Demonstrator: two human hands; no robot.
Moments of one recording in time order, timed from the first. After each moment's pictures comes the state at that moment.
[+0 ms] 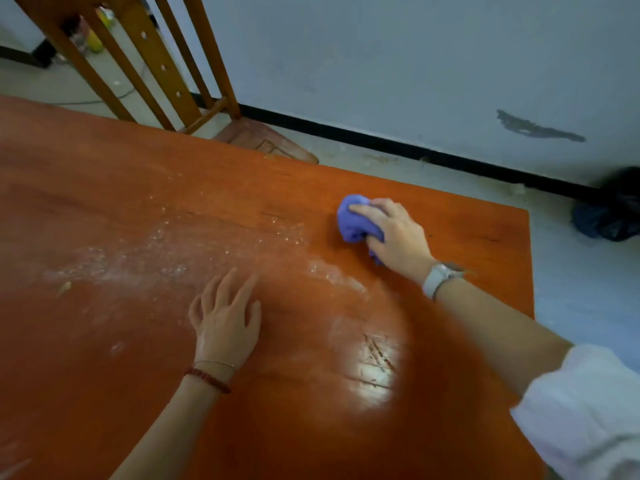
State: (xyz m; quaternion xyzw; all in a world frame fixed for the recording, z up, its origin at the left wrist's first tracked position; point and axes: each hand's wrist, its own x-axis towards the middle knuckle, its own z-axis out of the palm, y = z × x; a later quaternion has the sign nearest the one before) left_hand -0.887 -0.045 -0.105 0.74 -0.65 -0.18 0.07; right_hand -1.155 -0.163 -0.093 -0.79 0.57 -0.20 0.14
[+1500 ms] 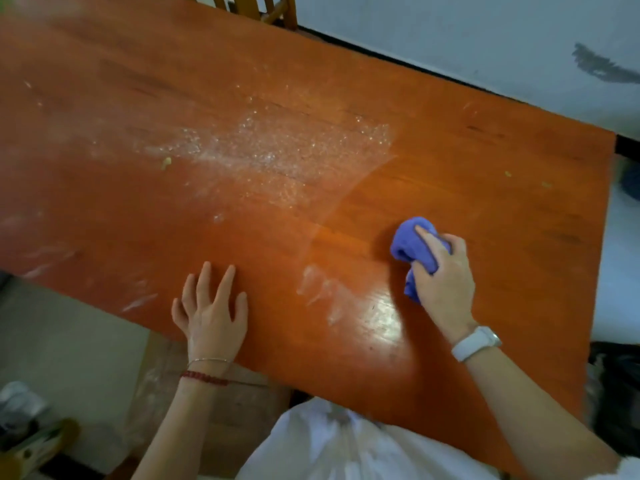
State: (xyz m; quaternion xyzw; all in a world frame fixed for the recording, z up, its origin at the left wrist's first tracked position) left_hand -0.763 0.136 -0.114 0.82 -0.53 -0.19 0.06; right_hand -1.060 0.056 -0.096 -0.60 0.73 -0.24 0.23
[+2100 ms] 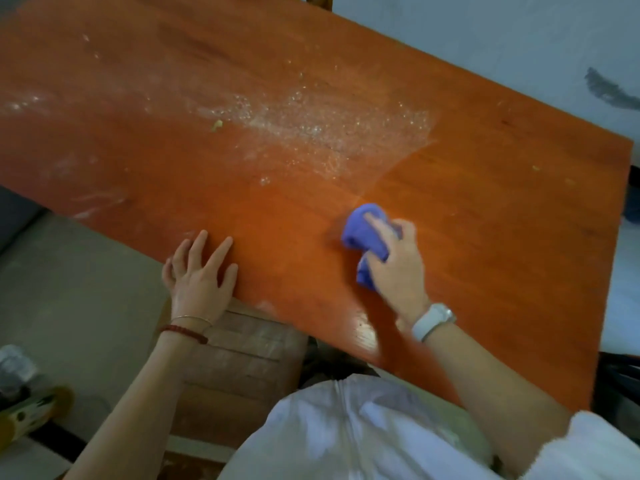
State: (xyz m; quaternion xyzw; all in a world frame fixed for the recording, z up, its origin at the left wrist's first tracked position) left_hand -0.676 0.171 -0.121 0.81 -0.56 -0.18 0.04; right_hand -0.952 0.095 -0.087 -0.68 0.63 -0.23 0.29
